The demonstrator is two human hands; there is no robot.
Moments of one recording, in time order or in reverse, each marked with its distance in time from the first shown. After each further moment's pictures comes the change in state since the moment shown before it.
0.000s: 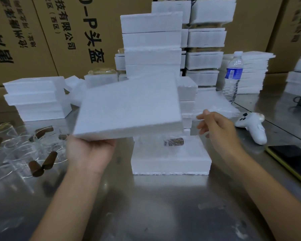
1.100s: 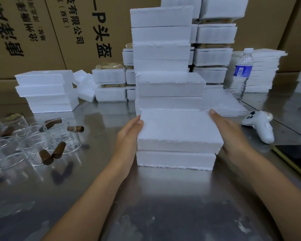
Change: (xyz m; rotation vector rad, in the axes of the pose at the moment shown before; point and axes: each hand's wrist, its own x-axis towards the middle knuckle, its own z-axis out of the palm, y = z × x) left_hand -0.002 -0.053 -0.026 0.976 0.018 -0.016; right_hand -0.008 -0.004 -0.006 0.147 -0.100 0.286
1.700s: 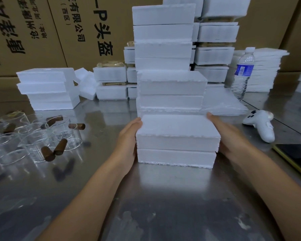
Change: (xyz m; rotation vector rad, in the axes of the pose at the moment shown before) left_hand 0.001 0.004 -0.002 -0.083 -0.042 -0.251; right_hand 0.002 0.005 -0.003 -0.008 -0.067 0.155
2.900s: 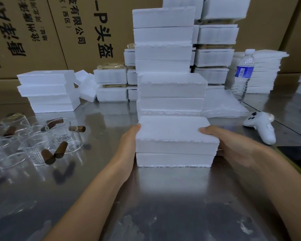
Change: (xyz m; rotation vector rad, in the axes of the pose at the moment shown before) left_hand -0.009 0.002 0.001 0.088 0.035 -0.029; right_hand -0.013 -0.009 -0.007 -0.189 -0.329 0.051
